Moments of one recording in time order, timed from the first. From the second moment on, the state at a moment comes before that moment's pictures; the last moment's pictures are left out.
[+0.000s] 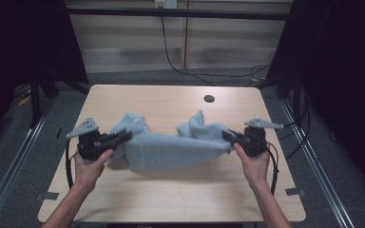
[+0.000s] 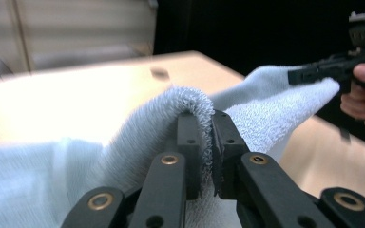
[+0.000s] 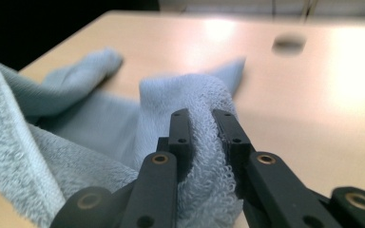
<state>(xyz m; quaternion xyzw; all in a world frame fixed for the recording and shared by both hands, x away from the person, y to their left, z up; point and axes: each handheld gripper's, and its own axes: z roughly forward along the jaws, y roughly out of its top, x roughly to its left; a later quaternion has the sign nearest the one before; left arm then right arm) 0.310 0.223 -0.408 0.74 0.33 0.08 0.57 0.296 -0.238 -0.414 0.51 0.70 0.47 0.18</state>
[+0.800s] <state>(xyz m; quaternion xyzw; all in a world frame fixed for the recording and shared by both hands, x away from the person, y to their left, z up) 0.308 0.219 -0.440 0.78 0.32 0.03 0.54 0.244 -0.261 -0.439 0.49 0.72 0.45 0.16</state>
